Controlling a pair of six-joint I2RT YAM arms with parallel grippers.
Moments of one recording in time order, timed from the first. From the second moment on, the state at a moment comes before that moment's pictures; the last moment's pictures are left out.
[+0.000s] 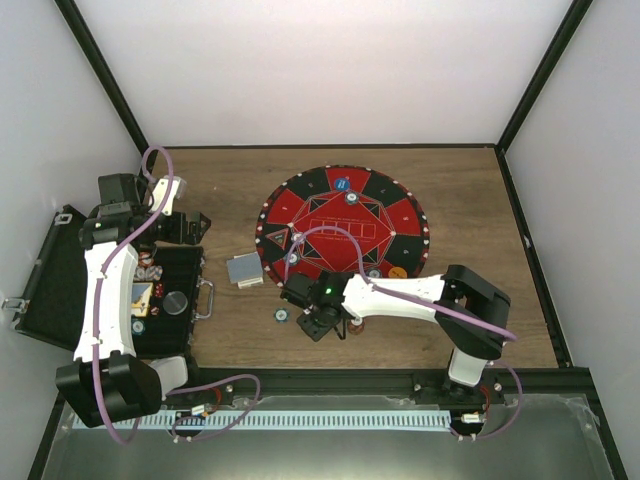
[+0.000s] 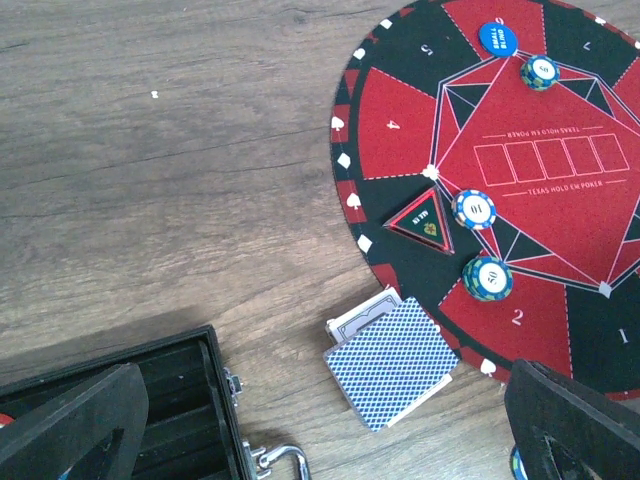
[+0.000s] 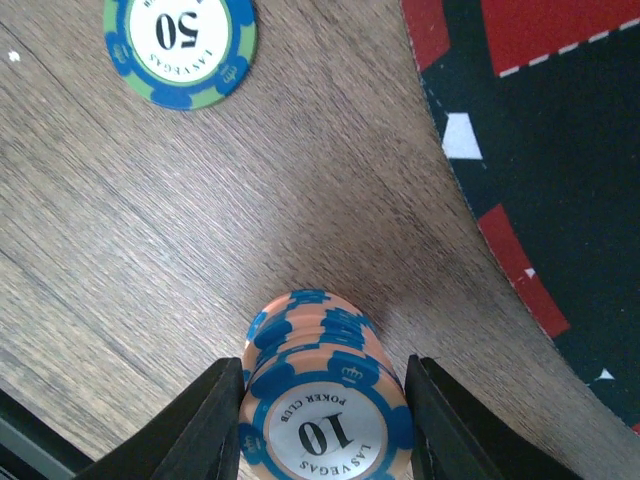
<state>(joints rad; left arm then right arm) 0.21 1.18 1.20 -0.94 0.46 0.29 1.18 1.73 1.11 -0.70 0.06 0.37</state>
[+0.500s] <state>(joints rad) 0.21 1.18 1.20 -0.94 0.46 0.29 1.15 1.72 1.23 -0.78 0.11 0.36</state>
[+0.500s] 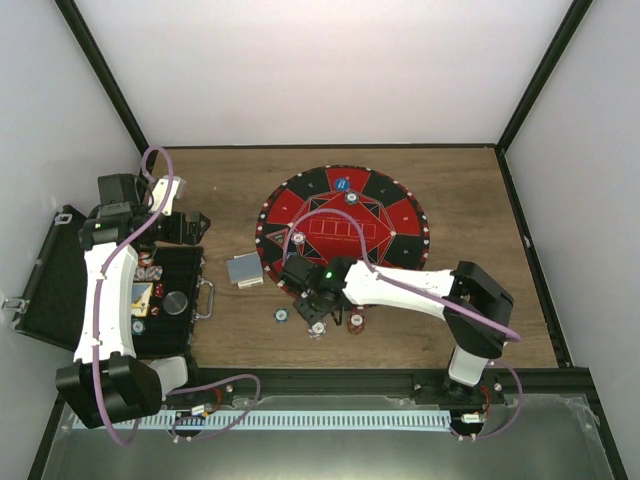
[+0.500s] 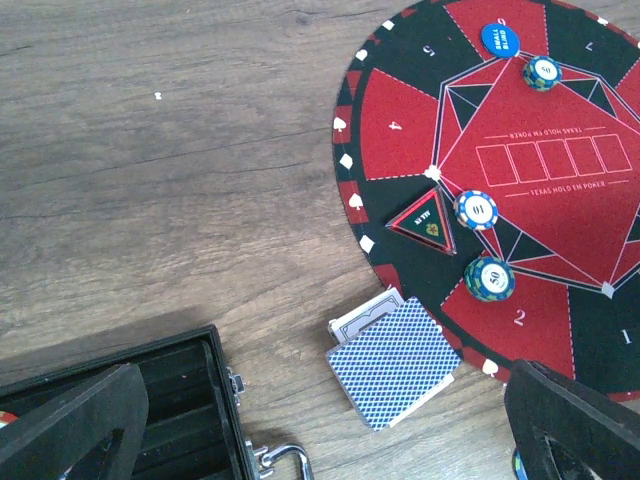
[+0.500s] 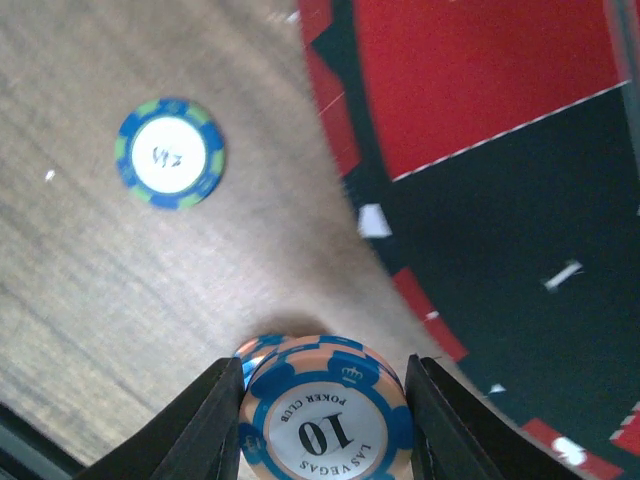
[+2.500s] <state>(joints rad) 0.21 1.26 1.19 -0.90 0.47 0.29 0.32 2.44 2.11 -0.75 0.11 0.23</state>
